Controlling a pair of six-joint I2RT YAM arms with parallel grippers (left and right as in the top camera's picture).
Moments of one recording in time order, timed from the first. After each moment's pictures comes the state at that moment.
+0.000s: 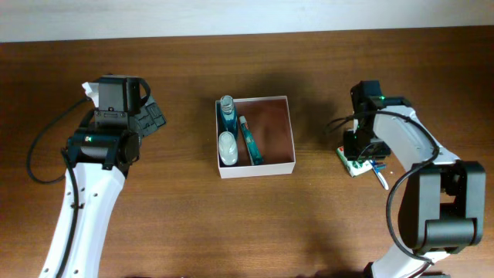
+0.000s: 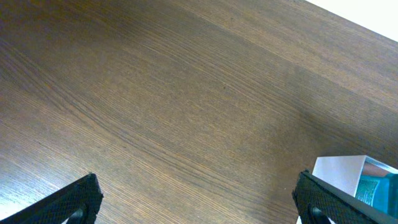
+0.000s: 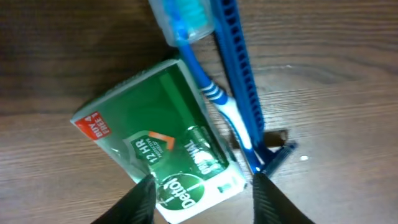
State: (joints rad) left arm -0.10 1.37 1.30 -0.85 -0.33 -0.50; right arm 0.00 1.85 1.25 -0.97 0.17 0.07
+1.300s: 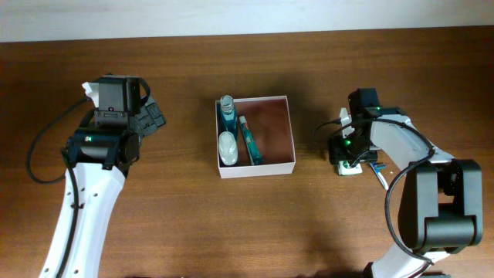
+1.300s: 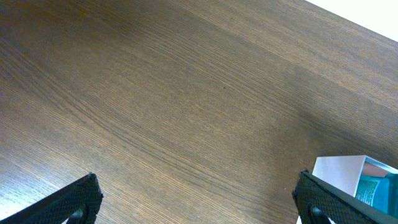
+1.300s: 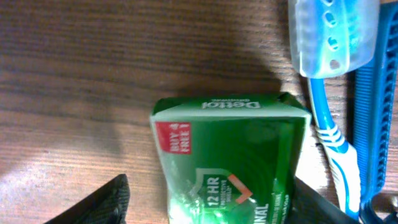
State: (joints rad) left arm -0.10 1.38 1.30 -0.85 -0.33 -0.50; right arm 0.00 1.85 1.15 -0.81 -0.05 -0.02
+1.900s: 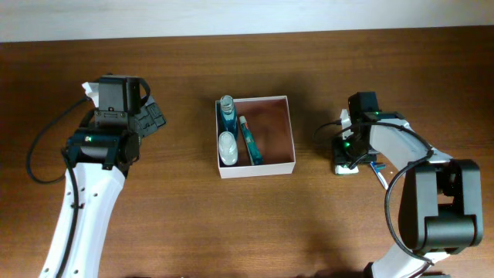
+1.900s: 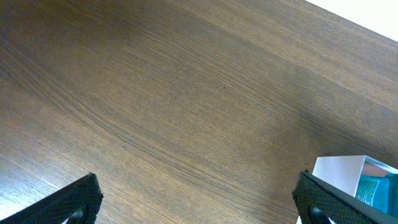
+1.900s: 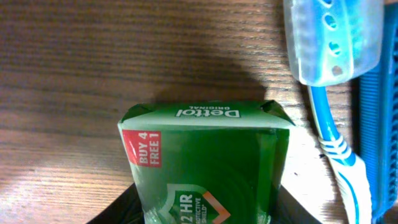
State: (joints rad) left arm -0.10 1.38 1.30 -0.85 -0.33 -0.50; right arm 0.00 1.85 1.10 -0.73 -0.05 0.01
